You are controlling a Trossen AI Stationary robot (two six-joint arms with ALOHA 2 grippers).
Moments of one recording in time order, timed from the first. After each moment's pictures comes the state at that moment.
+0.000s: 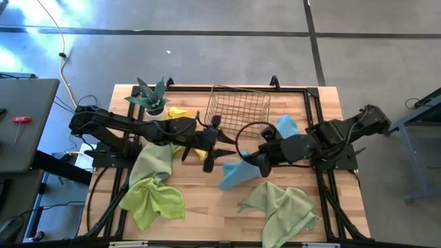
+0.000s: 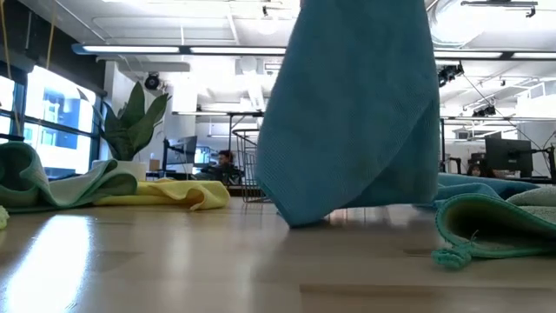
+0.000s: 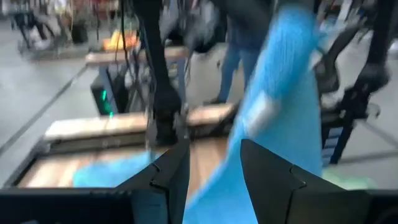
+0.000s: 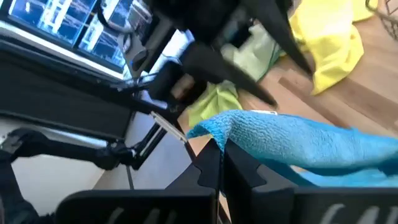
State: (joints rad) left arm 0.00 1.48 1.16 0.18 0.02 0.06; right arm 0.43 1.39 1.59 -0.74 0.33 1.14
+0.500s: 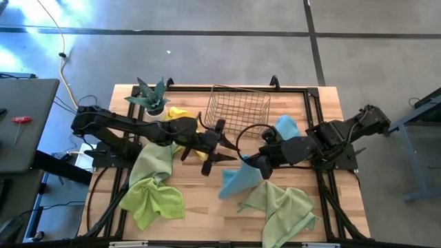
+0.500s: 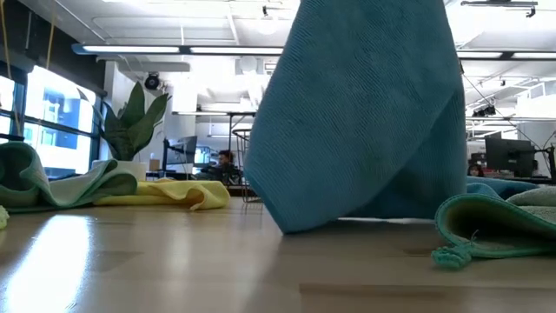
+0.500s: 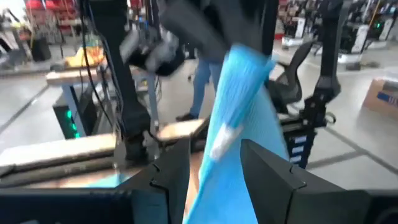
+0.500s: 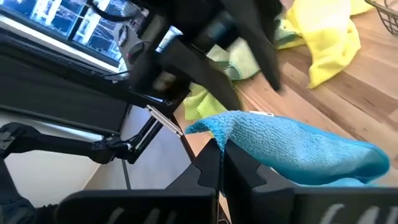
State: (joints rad) left arm 0.00 1.52 1.16 0.24 0.15 0.06; right arm 0.44 1.39 1.59 -0.75 0.32 1.12
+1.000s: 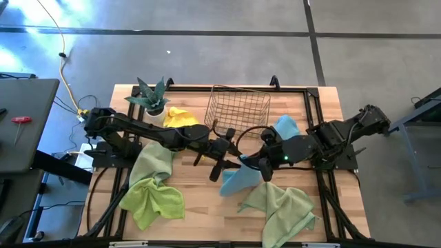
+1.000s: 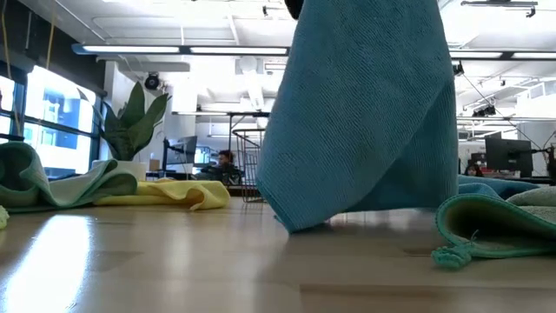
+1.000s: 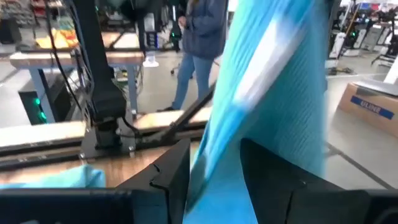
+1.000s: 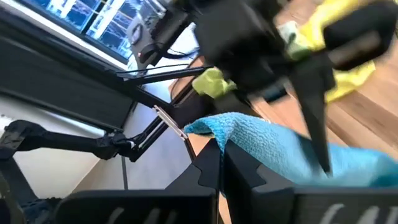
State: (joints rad) left arm 0.00 1.67 1.16 0.37 0.23 -0.02; right arm 0.44 1.39 1.59 -0.69 0.32 1.01
